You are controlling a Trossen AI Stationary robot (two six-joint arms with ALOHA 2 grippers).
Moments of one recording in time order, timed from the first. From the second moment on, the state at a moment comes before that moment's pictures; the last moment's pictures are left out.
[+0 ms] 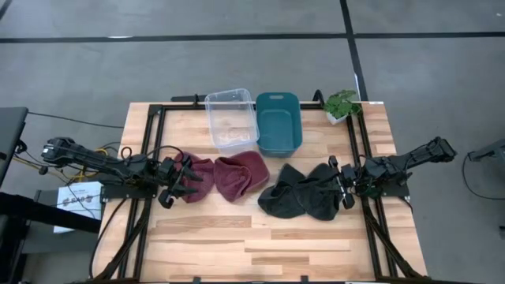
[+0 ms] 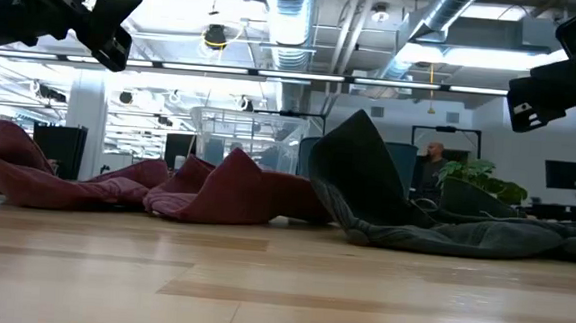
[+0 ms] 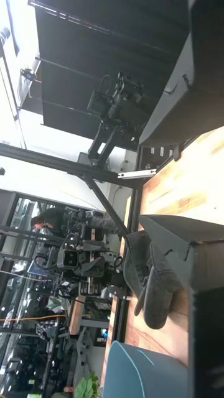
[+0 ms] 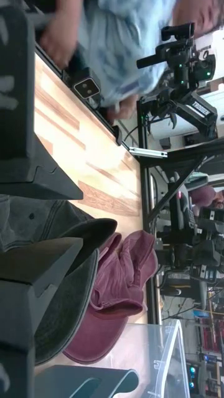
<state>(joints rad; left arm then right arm) -0.23 0.55 0.01 0.73 0.07 -0.21 0.32 0.14 0.00 0.03 0.08 0.09</state>
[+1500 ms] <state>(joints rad) -0.23 0.65 0.01 0.81 0.06 -0.12 0.28 0.14 0.02 0.04 0.11 -0.03</state>
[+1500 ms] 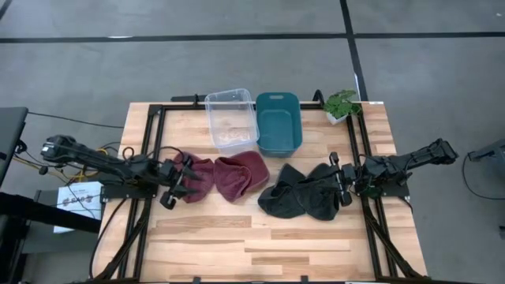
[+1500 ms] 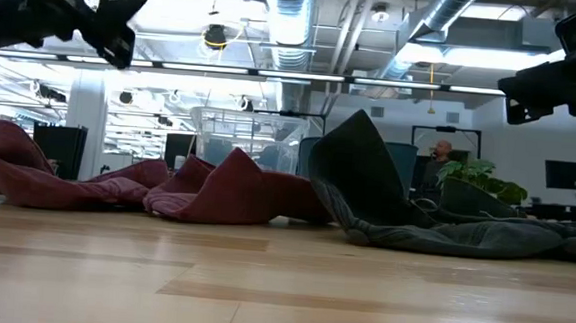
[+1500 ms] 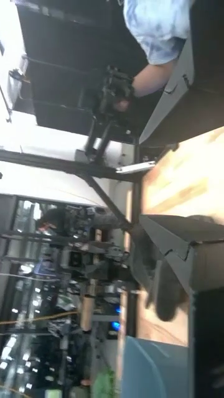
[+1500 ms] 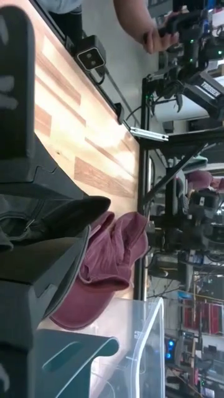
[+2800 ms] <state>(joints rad) -0.23 0.85 0.26 0.46 0.07 -0.31 0.20 0.19 0.08 -0.02 0.10 0.43</state>
